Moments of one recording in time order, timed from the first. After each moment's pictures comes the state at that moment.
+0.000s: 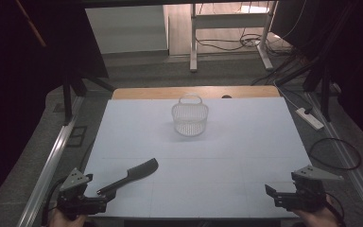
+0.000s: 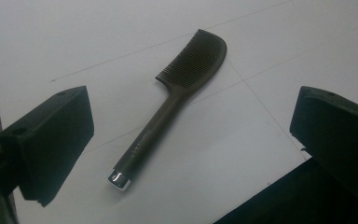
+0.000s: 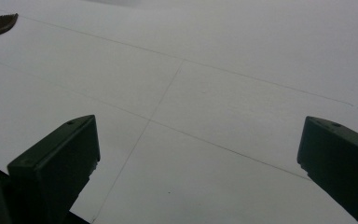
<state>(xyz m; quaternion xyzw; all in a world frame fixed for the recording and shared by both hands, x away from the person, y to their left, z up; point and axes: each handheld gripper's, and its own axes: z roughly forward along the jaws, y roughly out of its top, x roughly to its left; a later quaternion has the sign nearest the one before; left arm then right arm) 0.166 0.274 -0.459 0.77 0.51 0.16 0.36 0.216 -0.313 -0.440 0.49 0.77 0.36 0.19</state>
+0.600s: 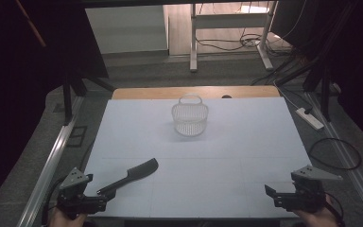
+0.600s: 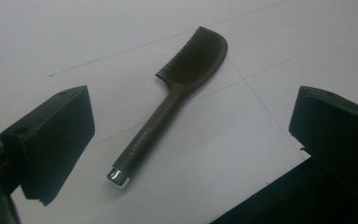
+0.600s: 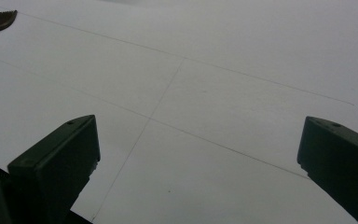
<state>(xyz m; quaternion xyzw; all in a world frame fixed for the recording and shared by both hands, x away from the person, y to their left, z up) 0.169 0.275 -0.460 0.77 0.51 0.15 0.36 0.216 -0.312 -0.440 0.49 0.78 0.35 0.19</state>
